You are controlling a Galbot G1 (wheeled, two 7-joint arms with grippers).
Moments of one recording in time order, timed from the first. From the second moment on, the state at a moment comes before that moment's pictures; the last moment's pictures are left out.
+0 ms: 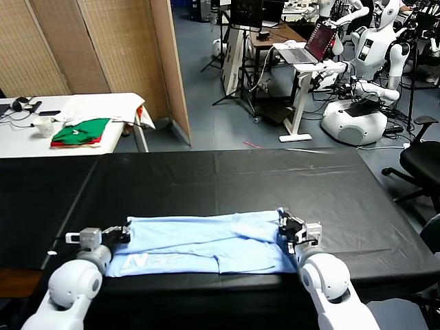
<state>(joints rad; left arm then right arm) 1.31 -1.09 -0.58 -1.88 -0.46 0.58 -0.10 -1.19 1.31 0.40 1.87 0.33 -0.55 0.14</state>
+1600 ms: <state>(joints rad) 1.57 -1.38 -0.73 -2.03 -0.37 0.42 -0.06 -1.46 1.26 0.53 2.16 0.35 -0.52 0.05</state>
